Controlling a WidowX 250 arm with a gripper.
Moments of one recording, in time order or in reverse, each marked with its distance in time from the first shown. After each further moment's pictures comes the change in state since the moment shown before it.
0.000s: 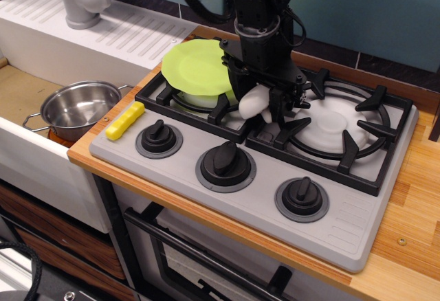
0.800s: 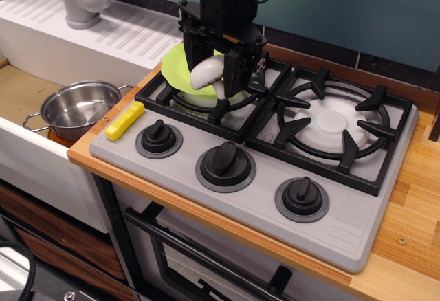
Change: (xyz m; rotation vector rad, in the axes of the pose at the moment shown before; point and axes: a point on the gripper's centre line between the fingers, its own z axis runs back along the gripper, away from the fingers) arm -0.029 0.021 0.059 0.017 0.220 -0.049
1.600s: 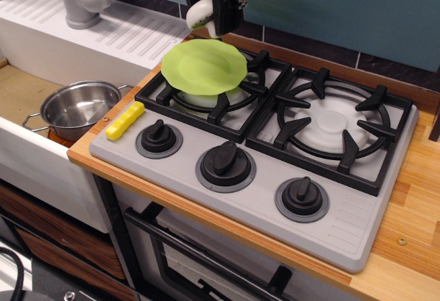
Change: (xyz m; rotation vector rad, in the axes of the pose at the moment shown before) arm 0.053 0.069 0.011 -0.028 -0.065 -0.131
